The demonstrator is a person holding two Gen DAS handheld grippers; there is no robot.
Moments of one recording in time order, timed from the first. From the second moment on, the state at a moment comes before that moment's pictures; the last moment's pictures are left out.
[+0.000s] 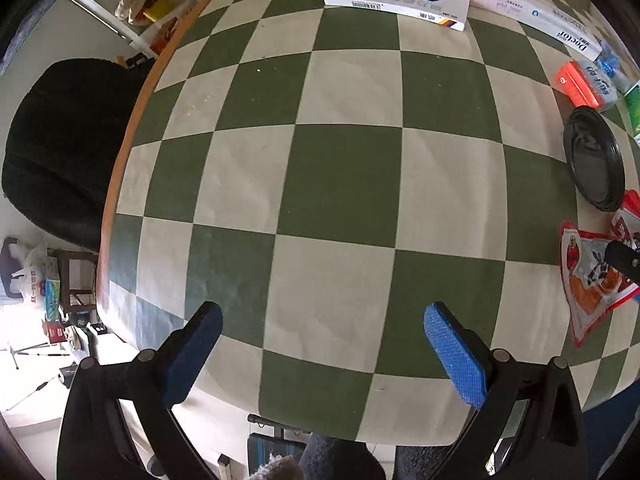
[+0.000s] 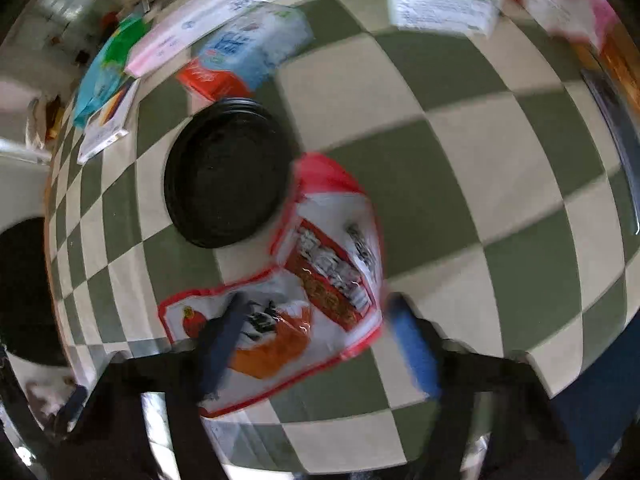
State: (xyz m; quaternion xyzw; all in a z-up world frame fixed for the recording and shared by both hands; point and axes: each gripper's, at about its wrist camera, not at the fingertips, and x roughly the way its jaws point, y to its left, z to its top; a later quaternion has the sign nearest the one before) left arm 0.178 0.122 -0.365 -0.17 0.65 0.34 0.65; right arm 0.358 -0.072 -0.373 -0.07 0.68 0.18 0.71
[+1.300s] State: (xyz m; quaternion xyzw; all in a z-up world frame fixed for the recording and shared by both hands) left arm 0.378 0.091 -0.378 -0.18 0.66 0.22 0.70; right arm 0.493 -0.174 -0.337 0.00 0.64 0.14 0.75
